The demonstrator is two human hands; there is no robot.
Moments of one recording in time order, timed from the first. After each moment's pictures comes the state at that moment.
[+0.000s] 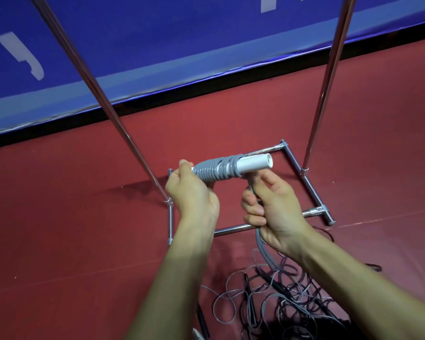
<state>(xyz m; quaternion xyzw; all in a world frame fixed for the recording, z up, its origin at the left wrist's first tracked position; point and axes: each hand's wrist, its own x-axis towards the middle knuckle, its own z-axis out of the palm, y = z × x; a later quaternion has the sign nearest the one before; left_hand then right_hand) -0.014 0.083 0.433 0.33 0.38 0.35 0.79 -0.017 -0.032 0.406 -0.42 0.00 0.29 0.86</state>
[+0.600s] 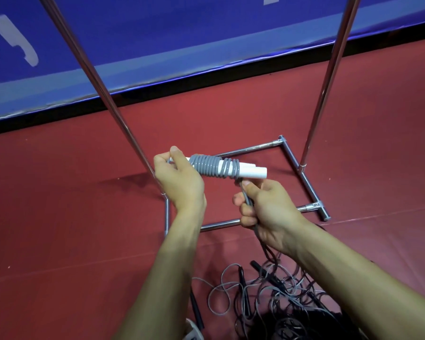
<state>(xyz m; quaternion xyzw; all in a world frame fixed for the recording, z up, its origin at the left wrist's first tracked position) -0.012 0.105 0.405 0.58 0.38 0.46 0.56 -0.024 -0.022 0.407 -0.53 0.07 0.32 0.79</state>
